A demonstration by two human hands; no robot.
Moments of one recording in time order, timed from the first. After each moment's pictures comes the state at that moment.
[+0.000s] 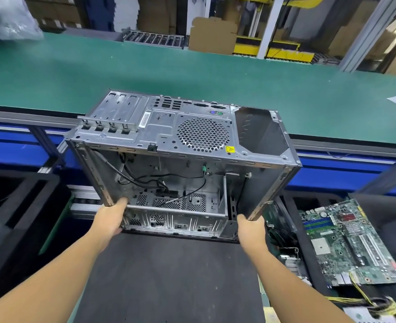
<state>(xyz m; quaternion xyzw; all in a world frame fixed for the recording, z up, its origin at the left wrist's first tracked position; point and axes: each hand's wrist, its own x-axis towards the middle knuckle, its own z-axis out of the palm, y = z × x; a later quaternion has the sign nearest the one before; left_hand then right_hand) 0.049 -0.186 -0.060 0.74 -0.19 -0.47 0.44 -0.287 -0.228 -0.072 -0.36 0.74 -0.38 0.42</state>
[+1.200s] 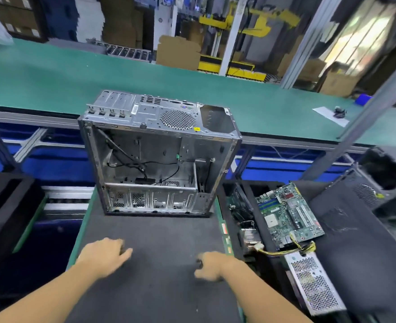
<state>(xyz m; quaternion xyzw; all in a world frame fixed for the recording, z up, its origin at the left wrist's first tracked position) 0.017 -0.075 -0.087 0.70 -0.68 -0.21 -0.09 -0.289 -0.085 -0.041 -0.71 0.58 0.26 0.31</state>
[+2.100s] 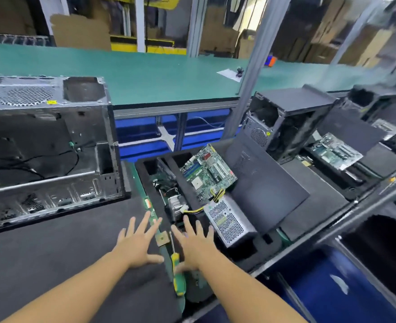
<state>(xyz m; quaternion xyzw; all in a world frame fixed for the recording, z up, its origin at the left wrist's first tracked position) -0.258 -0.055 -0.085 0.48 -0.84 -0.22 -0.17 -0.444 0.008 -0.066 -0.68 0.68 0.22 0.16</state>
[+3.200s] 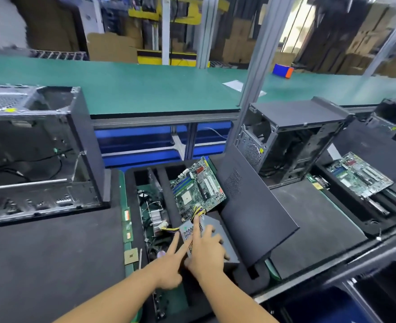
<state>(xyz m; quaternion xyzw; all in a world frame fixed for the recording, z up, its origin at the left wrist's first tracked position) -0.438 -0.017 -0.066 0.46 -0.79 -0.40 -0.11 -0.573 -0.005 -0.083 -0.61 0.78 0.11 0.03</state>
